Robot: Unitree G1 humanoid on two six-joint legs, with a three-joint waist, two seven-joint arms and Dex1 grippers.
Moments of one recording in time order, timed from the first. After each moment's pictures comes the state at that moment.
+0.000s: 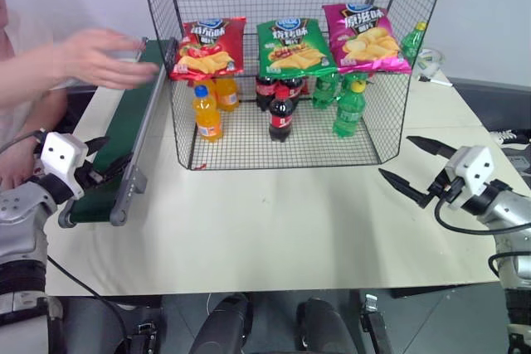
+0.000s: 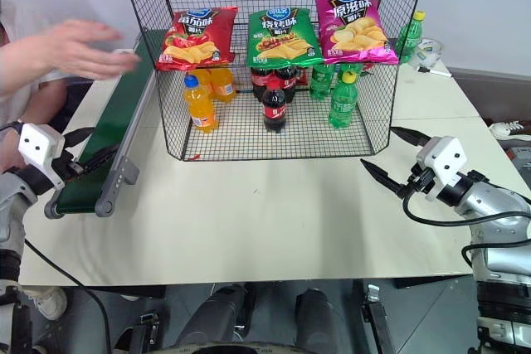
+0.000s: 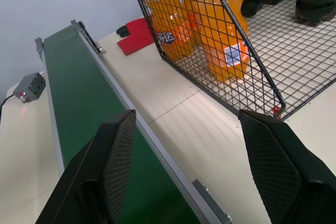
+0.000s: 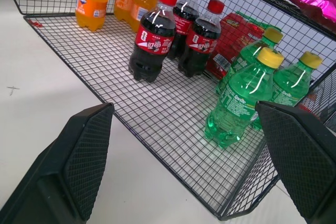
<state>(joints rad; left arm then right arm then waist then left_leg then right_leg) -0.31 0.78 0.33 0.54 -0.31 -0.19 -0.91 -0.13 -0.73 -0.31 0.08 0.35 -0.14 0.95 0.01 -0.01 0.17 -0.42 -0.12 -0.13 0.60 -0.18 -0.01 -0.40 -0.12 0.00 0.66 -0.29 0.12</state>
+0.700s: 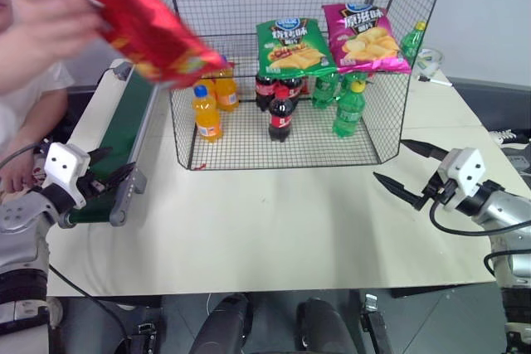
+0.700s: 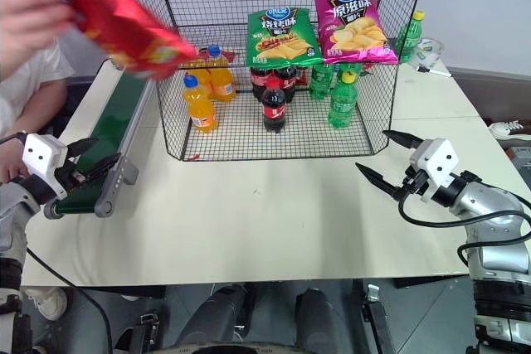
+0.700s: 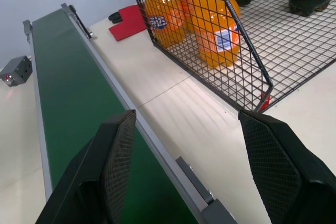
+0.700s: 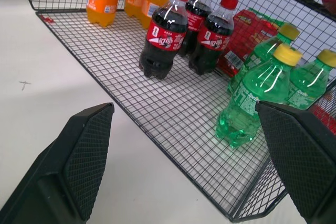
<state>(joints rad) -0.27 0.76 0.33 0.53 -0.32 -0.18 -0.91 -0.13 -0.73 -0.28 0.10 0.34 -0.16 0.97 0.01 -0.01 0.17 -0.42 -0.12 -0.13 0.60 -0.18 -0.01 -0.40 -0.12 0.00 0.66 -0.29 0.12</state>
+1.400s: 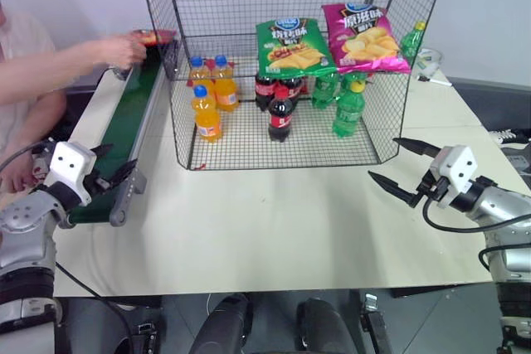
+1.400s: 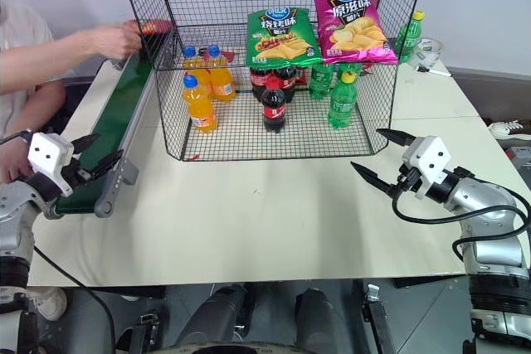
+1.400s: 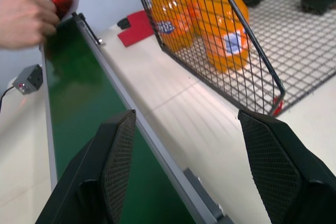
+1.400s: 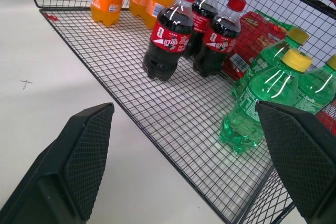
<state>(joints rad) -0.27 0.74 0.33 0.54 -0.26 -0.24 -0.86 -0.17 -0.73 -0.25 0.11 0.33 -0.16 0.97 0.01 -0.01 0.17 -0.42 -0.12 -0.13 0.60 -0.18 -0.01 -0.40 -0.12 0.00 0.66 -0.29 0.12</state>
